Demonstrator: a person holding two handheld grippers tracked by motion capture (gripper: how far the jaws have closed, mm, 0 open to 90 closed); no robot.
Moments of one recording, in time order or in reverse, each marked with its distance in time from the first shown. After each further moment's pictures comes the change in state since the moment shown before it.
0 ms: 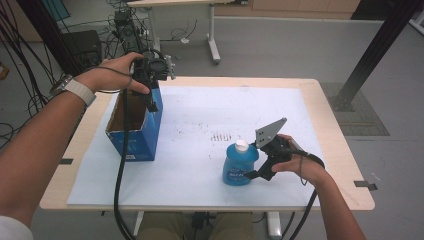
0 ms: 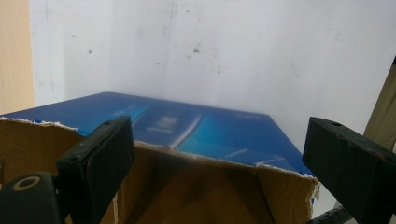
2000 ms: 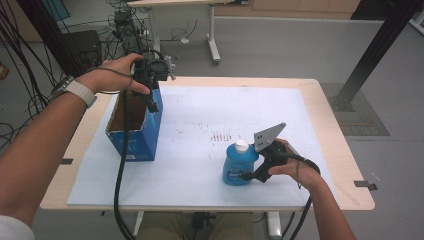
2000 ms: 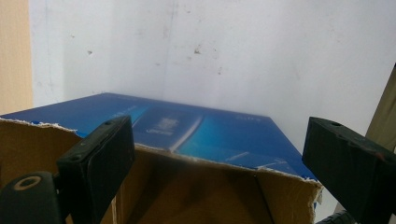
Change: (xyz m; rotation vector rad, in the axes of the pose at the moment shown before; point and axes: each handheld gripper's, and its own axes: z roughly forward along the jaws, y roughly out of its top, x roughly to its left) left arm 0.001 0.000 0.003 -0.005 0.003 -0.007; right arm 0.000 -0.011 0.015 -0.082 0.018 -0.007
